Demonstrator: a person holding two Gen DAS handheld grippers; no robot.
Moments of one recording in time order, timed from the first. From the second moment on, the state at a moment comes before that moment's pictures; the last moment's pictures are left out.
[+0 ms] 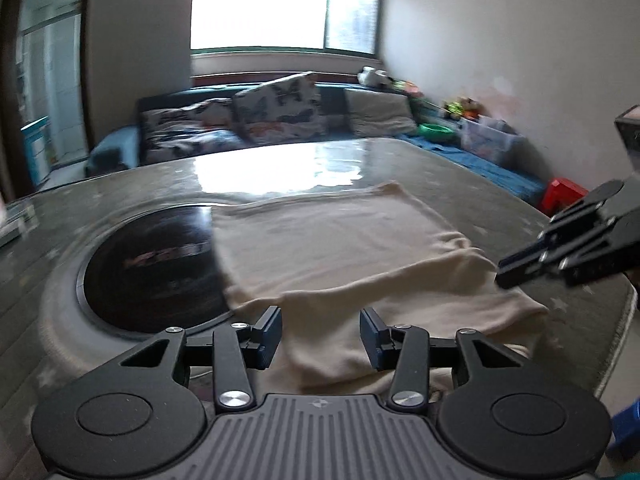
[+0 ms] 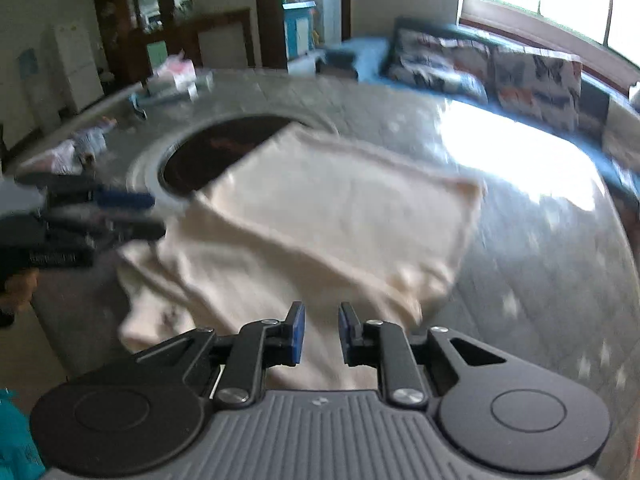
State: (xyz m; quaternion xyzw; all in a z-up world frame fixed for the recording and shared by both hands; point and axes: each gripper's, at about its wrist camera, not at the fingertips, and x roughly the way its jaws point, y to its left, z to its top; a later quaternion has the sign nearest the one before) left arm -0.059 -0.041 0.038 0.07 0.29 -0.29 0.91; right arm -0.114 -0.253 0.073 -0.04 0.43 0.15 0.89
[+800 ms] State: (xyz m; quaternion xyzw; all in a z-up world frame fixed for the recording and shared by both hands) left arm -0.011 -0.057 0.019 0.08 0.33 -0.30 0.89; right arm -0.077 -0.277 0.043 -0.02 0.42 0.13 0.90
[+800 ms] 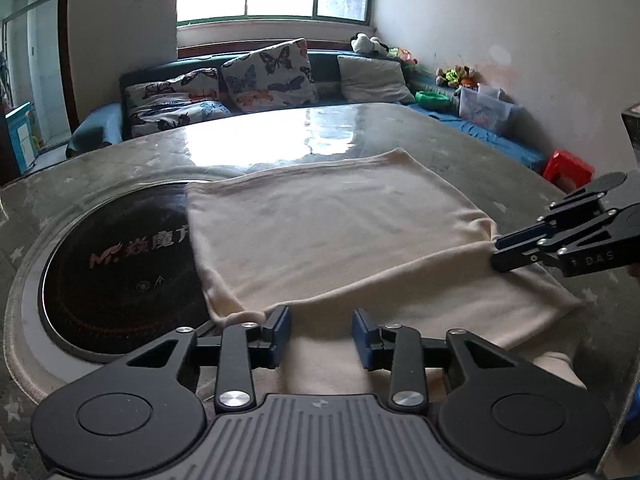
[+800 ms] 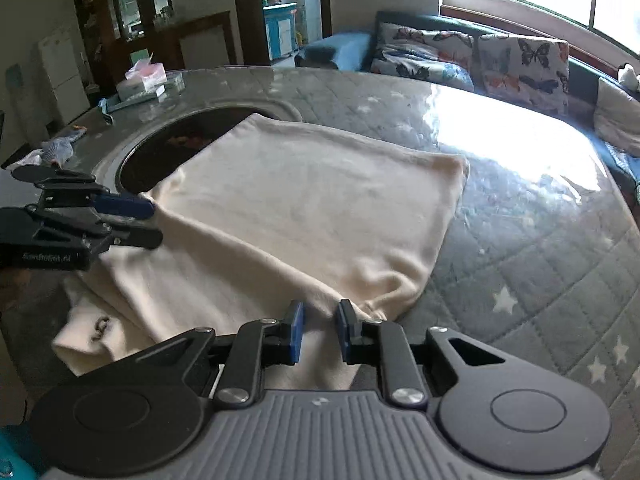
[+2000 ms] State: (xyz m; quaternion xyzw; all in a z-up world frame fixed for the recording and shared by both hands) left arm -0.075 -0.034 0.019 0.15 0.31 -0.29 0.89; right arm -0.125 -0.256 0.050 -0.08 0.41 0.18 0.89
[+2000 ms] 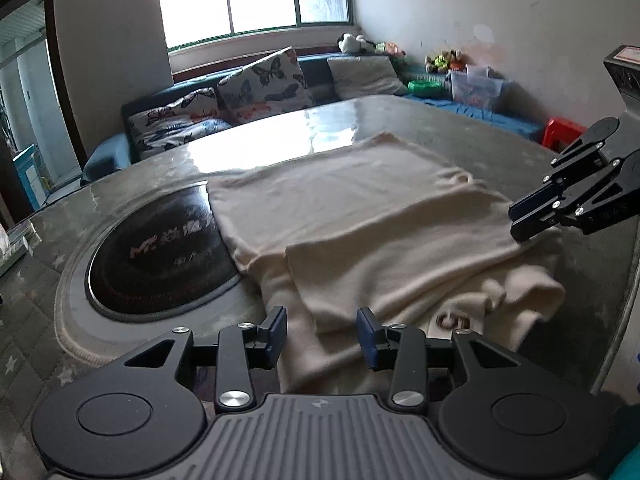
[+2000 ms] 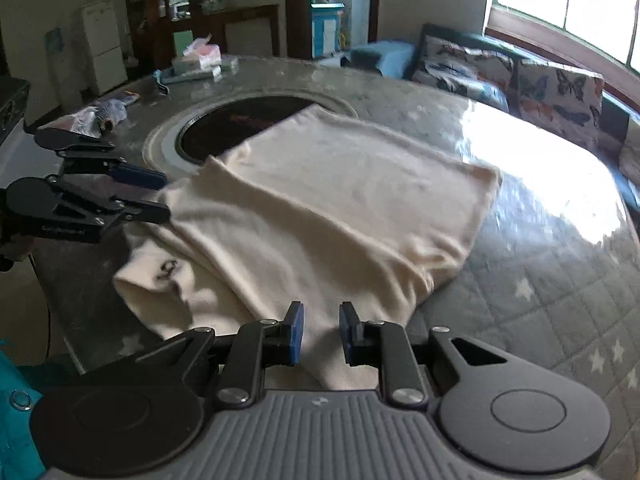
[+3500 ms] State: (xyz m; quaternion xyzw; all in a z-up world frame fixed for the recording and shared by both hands) left arm -0.068 -0.060 0.026 0.15 0.28 -0.40 0.86; right arm -0.170 -0.216 0.044 -0.25 0.37 0.27 0.85
